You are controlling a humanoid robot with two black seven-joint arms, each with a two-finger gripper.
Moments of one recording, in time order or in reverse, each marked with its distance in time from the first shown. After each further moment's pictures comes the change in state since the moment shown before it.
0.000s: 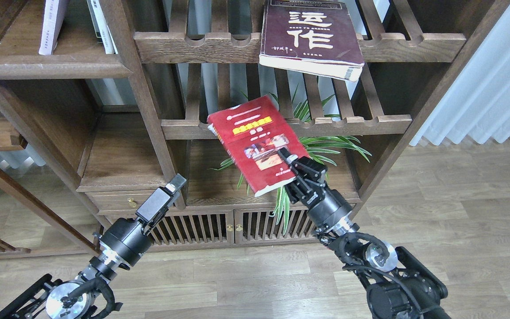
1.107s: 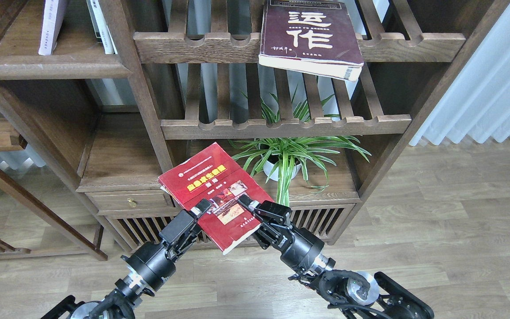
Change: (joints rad) left arm 0.059 -0.129 0.065 0.060 -0.008 0.000 -0.009; right arm -0.075 0.000 -0.148 0.078 -0.001 0.000 0.000
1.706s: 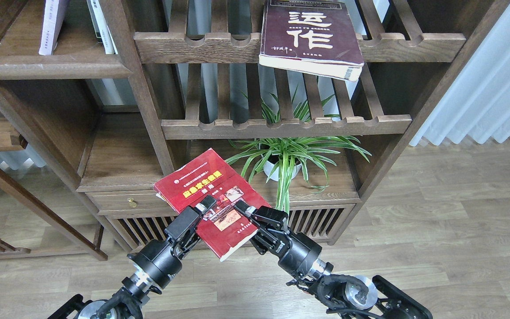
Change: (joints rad) left arm 0.001 -0.009 0.000 -0.004 -0.002 0.000 0.001; right arm -0.005 0.000 -0.002 -0.003 -0.001 0.000 0.000
